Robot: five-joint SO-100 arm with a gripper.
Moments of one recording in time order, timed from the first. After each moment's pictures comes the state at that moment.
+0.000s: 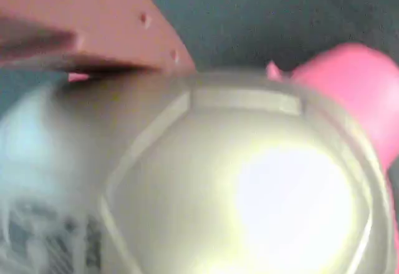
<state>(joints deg) -13.4 43.9 50.2 87.1 -23.1</state>
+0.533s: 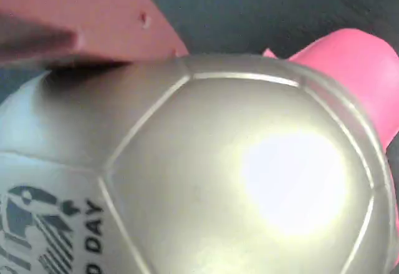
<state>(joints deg) -12.5 45.9 50.4 87.7 -17.9</state>
